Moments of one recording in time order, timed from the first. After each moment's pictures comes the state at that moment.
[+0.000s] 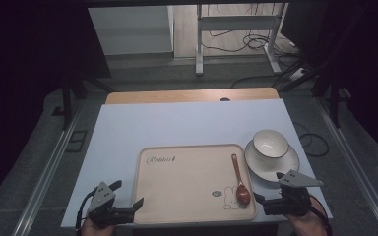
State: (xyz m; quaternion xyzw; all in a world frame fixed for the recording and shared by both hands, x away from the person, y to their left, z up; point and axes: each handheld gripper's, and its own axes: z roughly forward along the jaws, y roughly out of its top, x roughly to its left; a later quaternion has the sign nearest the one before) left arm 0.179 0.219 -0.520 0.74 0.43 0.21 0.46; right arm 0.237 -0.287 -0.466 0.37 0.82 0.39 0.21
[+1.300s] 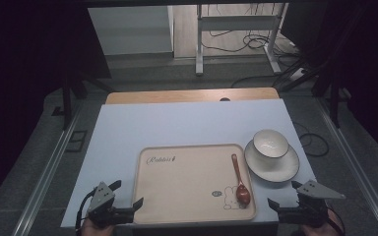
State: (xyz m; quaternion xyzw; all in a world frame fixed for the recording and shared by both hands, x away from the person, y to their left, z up) left arm 0.179 0.219 -0.520 0.74 0.43 0.21 0.46; right arm 0.215 -0.324 -0.473 0.41 0.79 0.40 0.22
